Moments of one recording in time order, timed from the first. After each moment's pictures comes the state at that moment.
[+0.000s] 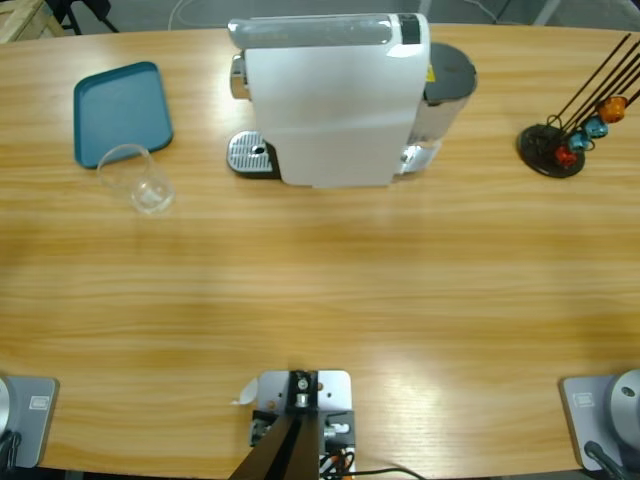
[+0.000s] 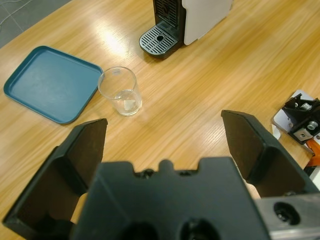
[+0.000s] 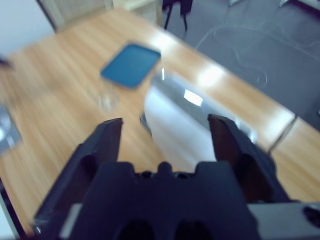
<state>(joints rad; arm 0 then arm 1) -0.93 0.67 -0.70 0.62 0.12 -0.02 0.94 1.35 -1.15 0.26 -0.13 0.02</state>
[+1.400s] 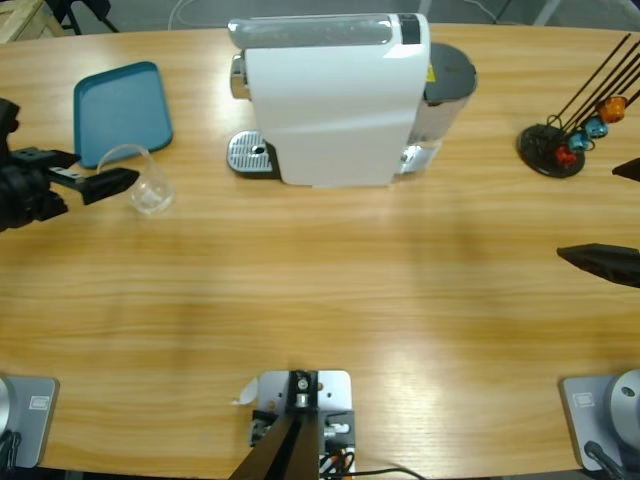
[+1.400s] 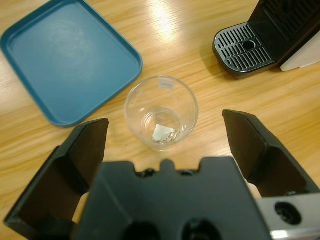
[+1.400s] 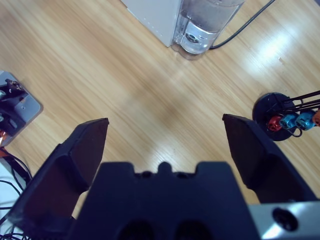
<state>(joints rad) -0.75 1.31 -0.38 -0.26 0.24 -0.19 0.92 0.99 -0.89 0.72 -0.18 0.05</state>
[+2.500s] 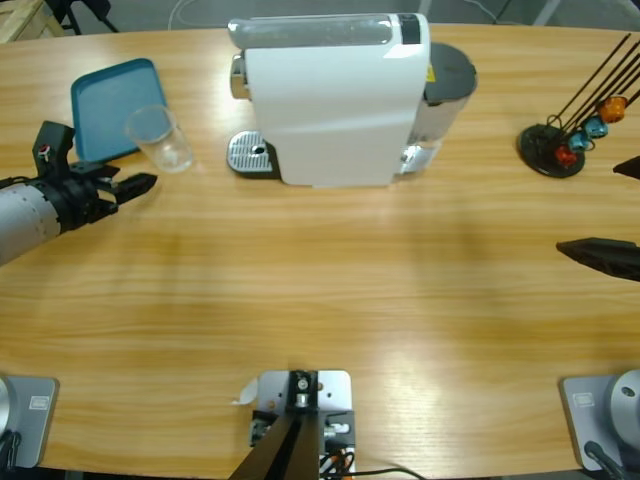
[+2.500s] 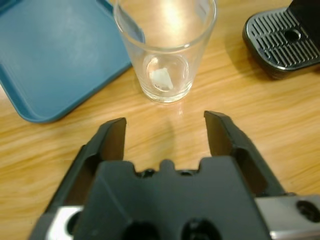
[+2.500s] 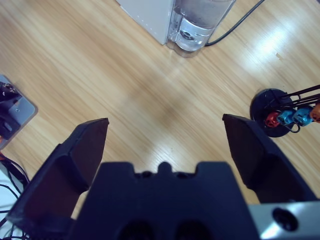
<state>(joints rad) -0.75 1.64 -0.18 -0.80 0.30 -0.22 0.89 1.00 -0.89 0.72 -0.18 0.06</state>
